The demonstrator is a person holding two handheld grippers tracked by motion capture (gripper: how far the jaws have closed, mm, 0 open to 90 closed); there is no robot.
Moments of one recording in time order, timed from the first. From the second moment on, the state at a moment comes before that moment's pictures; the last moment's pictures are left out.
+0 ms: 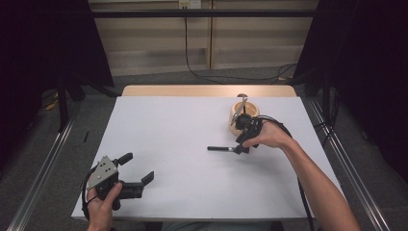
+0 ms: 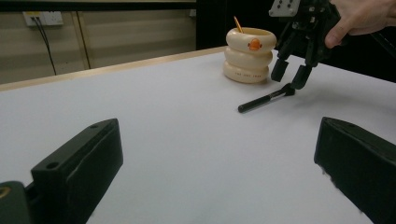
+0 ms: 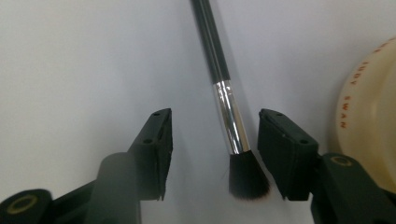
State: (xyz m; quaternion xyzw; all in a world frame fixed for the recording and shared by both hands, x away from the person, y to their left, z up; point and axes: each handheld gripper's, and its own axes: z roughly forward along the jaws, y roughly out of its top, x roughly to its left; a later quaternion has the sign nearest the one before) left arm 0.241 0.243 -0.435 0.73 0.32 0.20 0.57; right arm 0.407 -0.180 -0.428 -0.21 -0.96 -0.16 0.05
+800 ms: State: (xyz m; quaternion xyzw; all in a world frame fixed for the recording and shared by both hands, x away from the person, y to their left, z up) left arm 0.241 0.243 -0.435 0.73 0.32 0.20 0.57; right arm 0.415 -0.165 -0.448 -0.19 -0.97 -0.12 0.05
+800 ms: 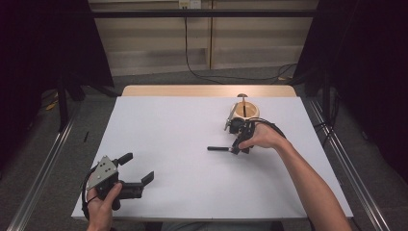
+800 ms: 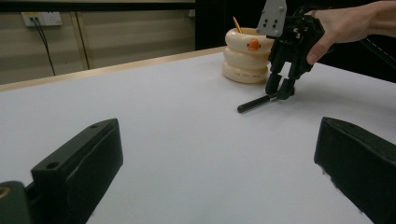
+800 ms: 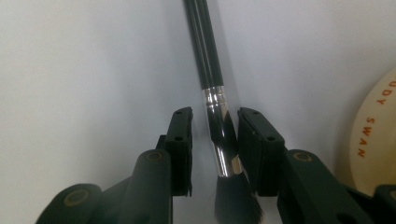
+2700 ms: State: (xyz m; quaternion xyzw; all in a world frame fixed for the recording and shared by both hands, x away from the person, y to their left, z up) left arm 0.238 0.243 -0.433 0.73 0.32 0.21 0.57; right arm 0.405 -0.174 -0.432 -0.22 -0.96 -0.17 0.03
